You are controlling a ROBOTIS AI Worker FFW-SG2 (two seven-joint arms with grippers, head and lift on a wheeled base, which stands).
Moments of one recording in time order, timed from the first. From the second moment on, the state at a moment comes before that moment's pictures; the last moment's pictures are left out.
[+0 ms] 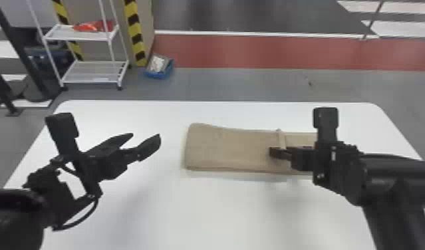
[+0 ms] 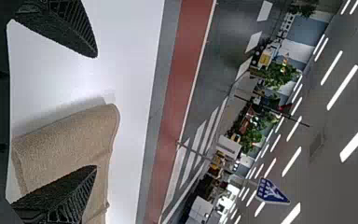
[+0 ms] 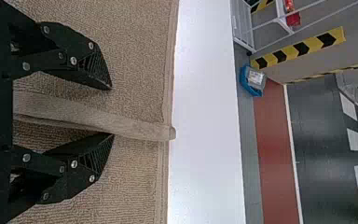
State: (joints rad) left arm 0.11 0.37 -0.02 -1.88 0.70 0.53 -0.23; right arm -0.18 -0.12 -0.02 -1.65 -0.16 0.99 0.21
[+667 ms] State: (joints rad) left arm 0.14 0.37 -0.01 -1.92 0.70 0.53 -0.23; right arm -0.16 -0.12 -0.03 -1.71 -0.17 1.06 0.21
